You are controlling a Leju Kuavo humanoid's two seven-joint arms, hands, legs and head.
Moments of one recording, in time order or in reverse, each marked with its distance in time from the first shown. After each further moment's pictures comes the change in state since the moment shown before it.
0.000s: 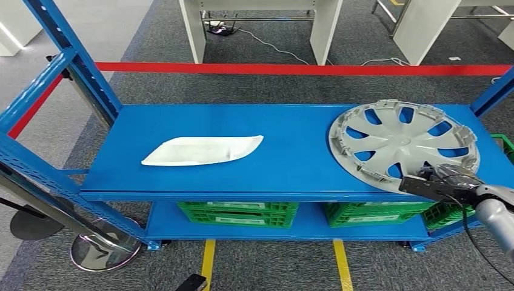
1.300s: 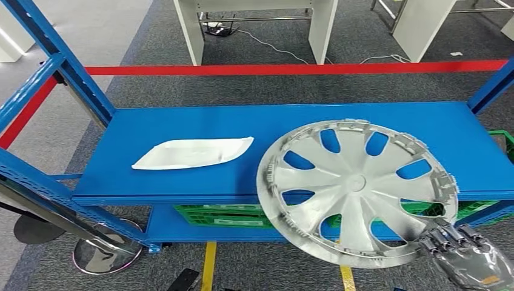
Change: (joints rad) left arm -0.005 0.004 0.049 0.002 -0.012 0.039 -0.202; right arm 1.042 -0.143 -0.355 -1.329 0.608 -0.676 0.081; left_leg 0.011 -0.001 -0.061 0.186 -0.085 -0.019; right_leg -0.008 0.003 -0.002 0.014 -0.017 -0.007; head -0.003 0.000
